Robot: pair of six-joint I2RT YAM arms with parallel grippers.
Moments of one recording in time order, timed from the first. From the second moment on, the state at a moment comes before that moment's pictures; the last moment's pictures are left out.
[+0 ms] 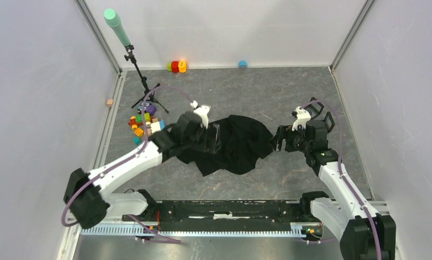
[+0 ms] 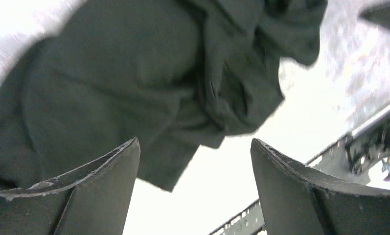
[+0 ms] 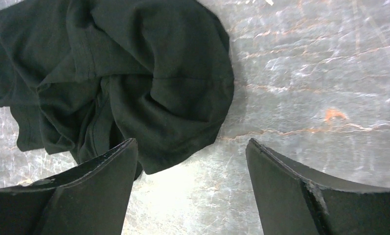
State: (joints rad) left arm -0.74 1.28 0.98 -0.44 0.00 -0.41; right arm 0.11 0.89 0.51 -0.22 -0.34 0.15
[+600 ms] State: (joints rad) left arm -1.11 1.23 0.61 -0.39 -0.37 -0.69; right arm 0.24 0.99 0.43 -0.13 -0.35 0.21
